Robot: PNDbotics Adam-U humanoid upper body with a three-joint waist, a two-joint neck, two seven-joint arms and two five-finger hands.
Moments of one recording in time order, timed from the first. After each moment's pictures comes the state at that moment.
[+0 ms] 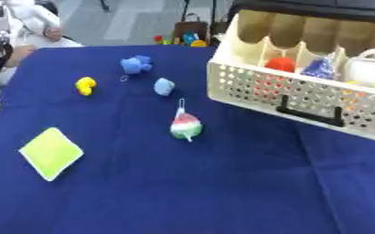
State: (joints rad) left arm -0.37 0.68 0.10 -1.99 -0.30 -0.33 0.31; right arm -0.53 -0.48 -0.20 -1.99 0.50 -0.48 -0.73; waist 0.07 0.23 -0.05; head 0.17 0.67
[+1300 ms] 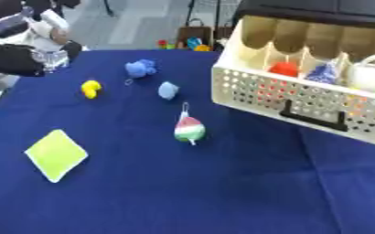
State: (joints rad) left arm -0.41 1.08 0.02 -1.83 -0.53 -0.04 -0.46; right arm -0.53 -0.48 -0.18 -1.99 0.47 -0.49 -0.71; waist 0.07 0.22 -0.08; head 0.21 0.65
